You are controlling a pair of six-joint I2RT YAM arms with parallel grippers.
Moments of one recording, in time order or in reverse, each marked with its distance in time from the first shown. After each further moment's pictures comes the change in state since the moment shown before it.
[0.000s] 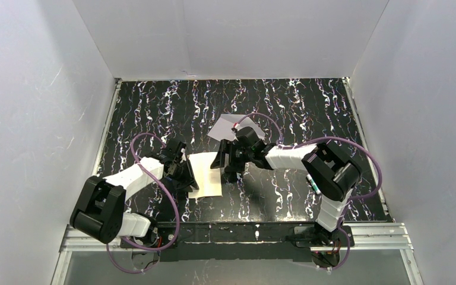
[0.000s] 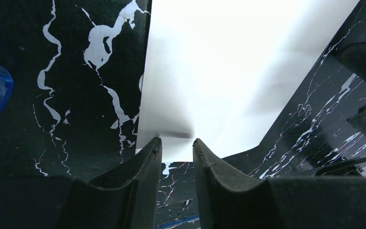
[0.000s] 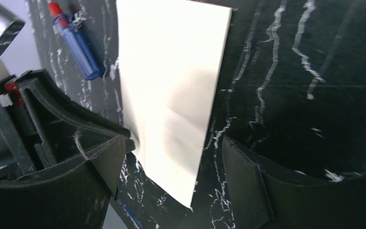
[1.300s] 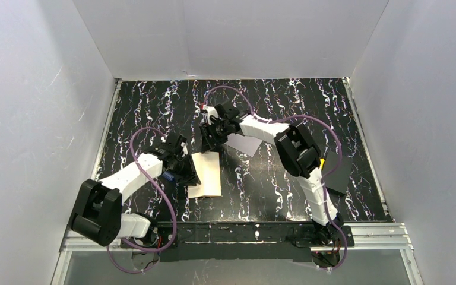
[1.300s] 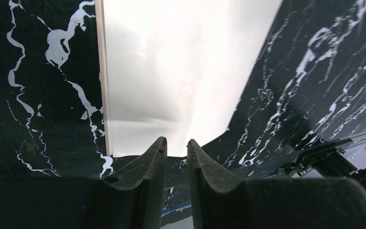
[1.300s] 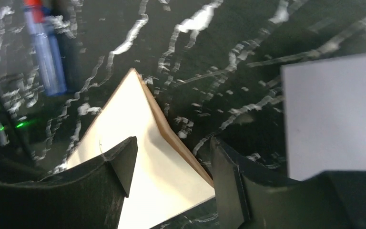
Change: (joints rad) left arm -0.002 -0.039 0.097 -0.066 0.056 0.024; right arm -0.054 0.427 0.778 -0.513 -0.139 -0.647
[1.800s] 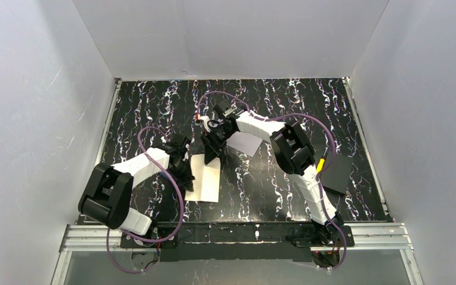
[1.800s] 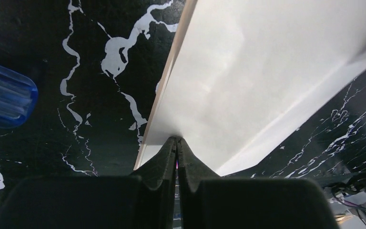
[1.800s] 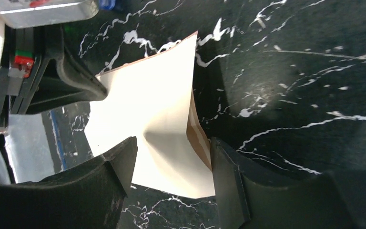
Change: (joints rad) left arm 0.000 0.157 0.018 -0.072 -0.111 0.064; right arm -0.010 0.118 0.178 -0.356 -0.338 -0.392
